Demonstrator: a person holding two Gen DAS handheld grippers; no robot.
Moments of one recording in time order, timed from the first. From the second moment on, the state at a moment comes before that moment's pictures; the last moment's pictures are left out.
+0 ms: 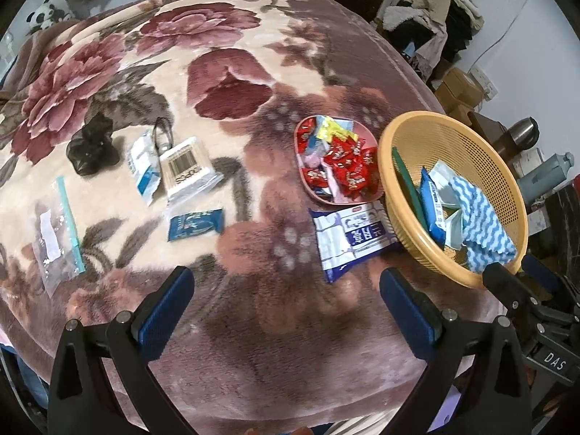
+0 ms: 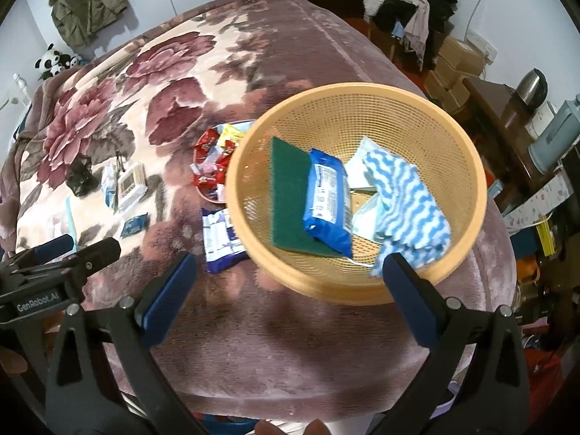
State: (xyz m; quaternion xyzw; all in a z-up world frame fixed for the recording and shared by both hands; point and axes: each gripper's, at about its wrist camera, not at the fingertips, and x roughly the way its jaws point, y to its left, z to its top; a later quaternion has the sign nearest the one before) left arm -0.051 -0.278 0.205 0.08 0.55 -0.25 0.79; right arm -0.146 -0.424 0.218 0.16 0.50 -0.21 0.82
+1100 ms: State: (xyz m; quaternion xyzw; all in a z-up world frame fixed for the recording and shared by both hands) left arm -0.014 -0.186 0.180 0.03 0.58 -0.20 0.79; right arm -0.089 -0.351 0.198 0.11 0.53 -0.15 0.83
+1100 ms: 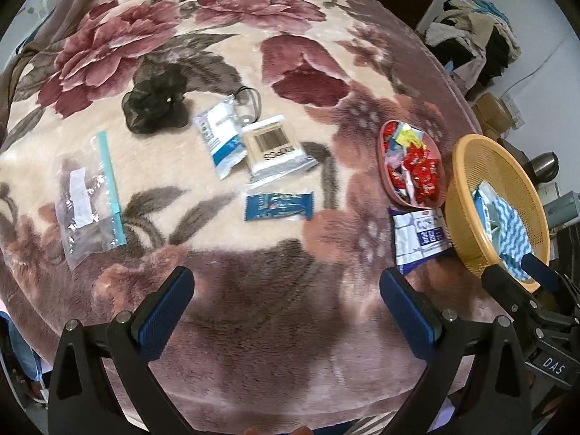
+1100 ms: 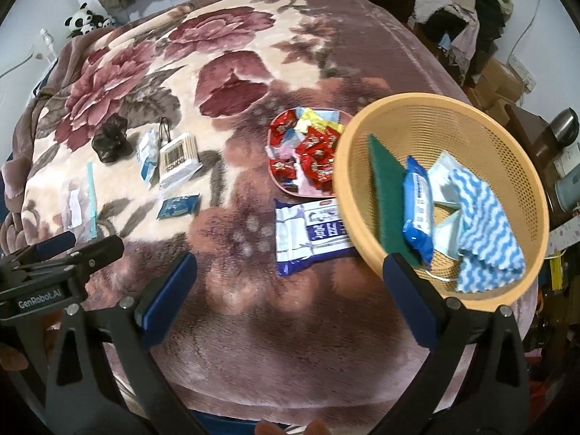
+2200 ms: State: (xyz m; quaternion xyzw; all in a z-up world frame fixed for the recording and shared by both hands) left arm 0.102 0.008 0.102 -0.07 0.60 -0.02 0.80; right arm 0.078 -0.259 0.093 0.06 0.60 -0.05 0.80
